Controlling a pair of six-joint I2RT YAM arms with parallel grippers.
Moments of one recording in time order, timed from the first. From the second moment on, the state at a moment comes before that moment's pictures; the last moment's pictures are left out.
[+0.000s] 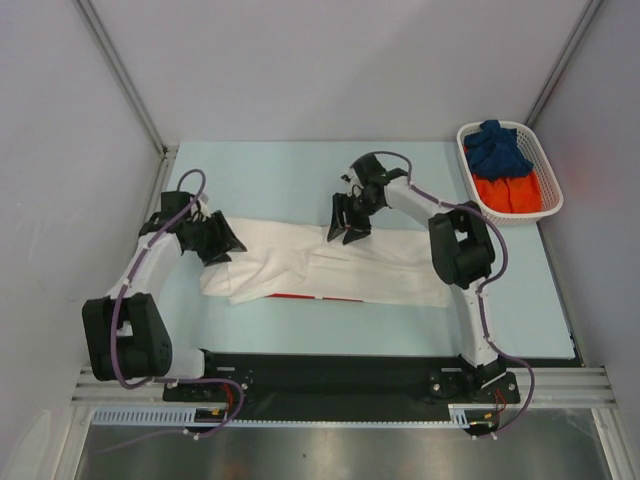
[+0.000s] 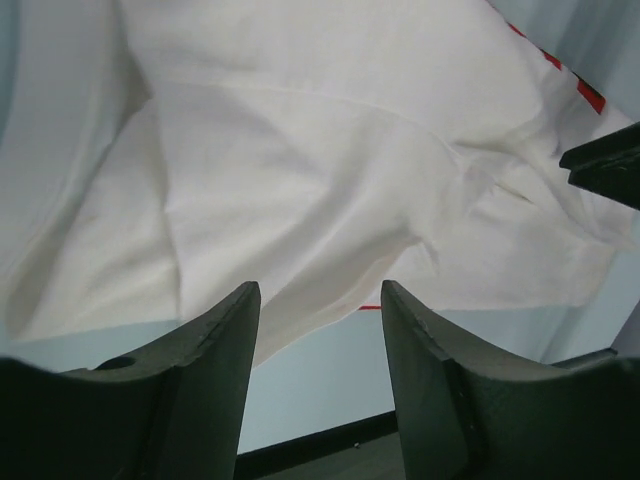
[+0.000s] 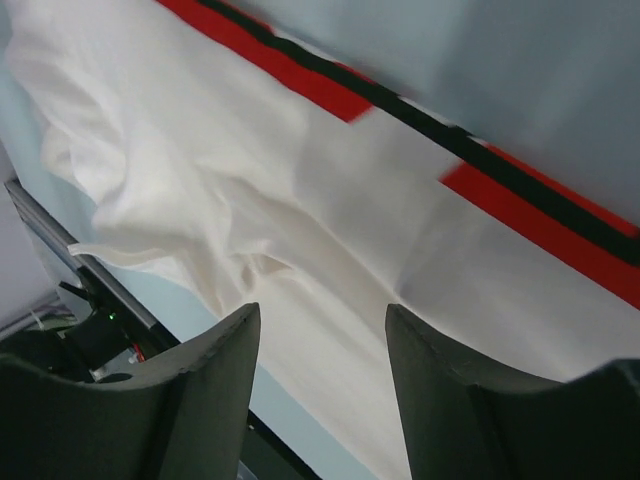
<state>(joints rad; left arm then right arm) 0.08 1.40 0.96 -0.63 0.42 -0.39 0.46 2.21 1.75 -0.72 -0.56 0.40</state>
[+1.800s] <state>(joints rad) 0.22 1.83 1.10 -0.47 0.41 -0.50 0.57 2.29 1.70 -0.57 -0.67 0.50</state>
